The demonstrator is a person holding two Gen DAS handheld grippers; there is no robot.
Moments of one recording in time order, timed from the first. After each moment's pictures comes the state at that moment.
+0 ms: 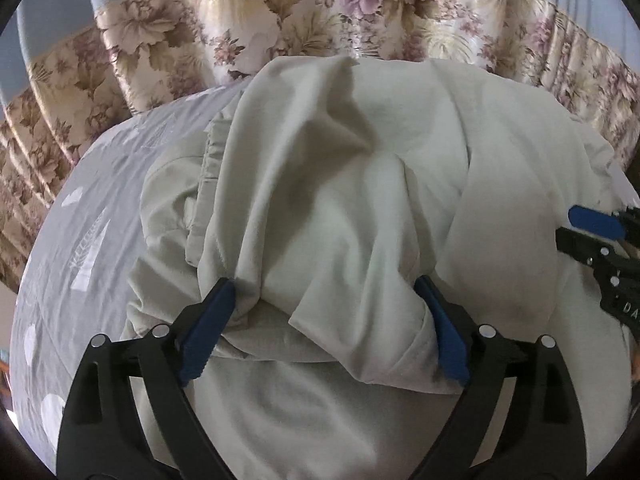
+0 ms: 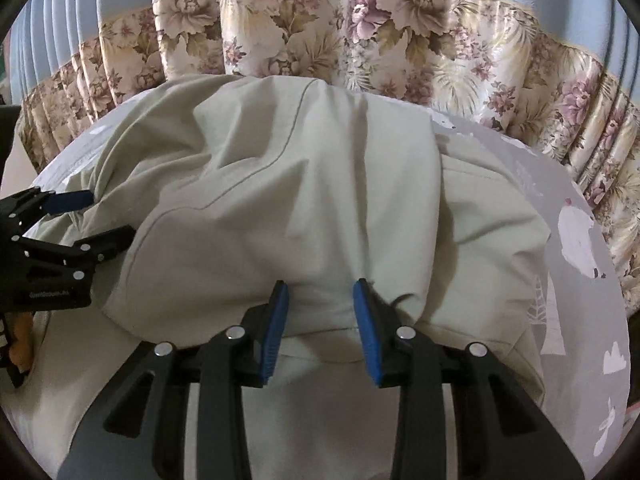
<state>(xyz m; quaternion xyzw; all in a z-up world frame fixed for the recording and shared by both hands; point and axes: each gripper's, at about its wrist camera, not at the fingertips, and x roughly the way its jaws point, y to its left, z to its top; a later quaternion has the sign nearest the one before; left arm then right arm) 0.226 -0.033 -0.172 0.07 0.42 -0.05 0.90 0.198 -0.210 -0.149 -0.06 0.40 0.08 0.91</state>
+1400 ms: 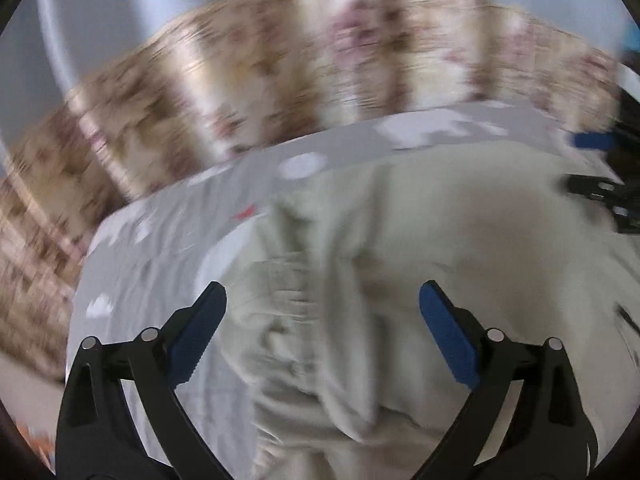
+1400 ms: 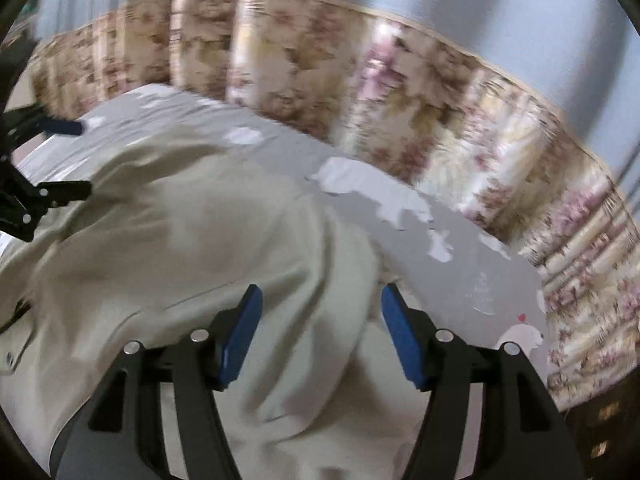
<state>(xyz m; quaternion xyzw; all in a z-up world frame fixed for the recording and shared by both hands) 0.275 -0.001 -0.102 0.15 0.37 -0.15 0.90 0.250 -0.222 -0.077 -0.19 0.38 0.12 0.90</state>
